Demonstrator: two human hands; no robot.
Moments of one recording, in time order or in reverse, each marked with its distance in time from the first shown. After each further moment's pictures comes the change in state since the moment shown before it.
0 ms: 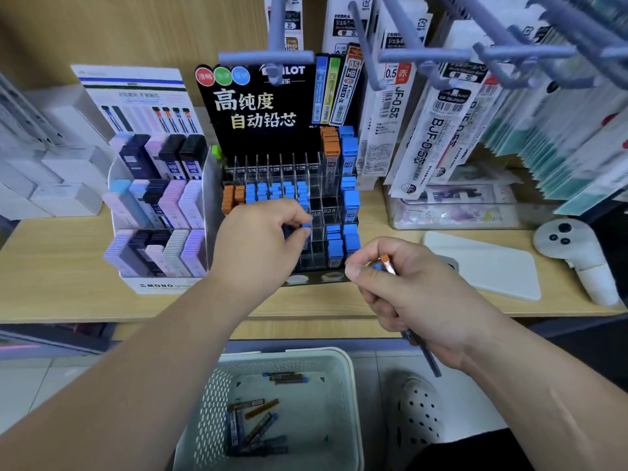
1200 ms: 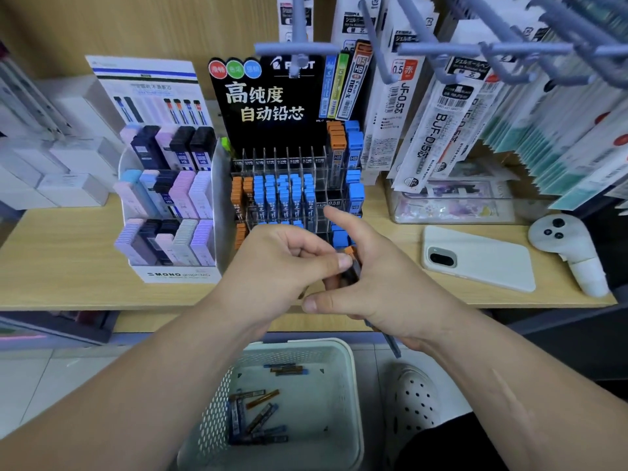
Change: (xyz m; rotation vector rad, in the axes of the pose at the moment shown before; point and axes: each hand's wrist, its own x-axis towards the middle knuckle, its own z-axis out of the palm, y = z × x) left_hand -0.035 0.043 -0.025 -0.827 -0.314 -0.595; right_hand 0.005 -0.001 0.030 -0.253 -0.133 -0.136
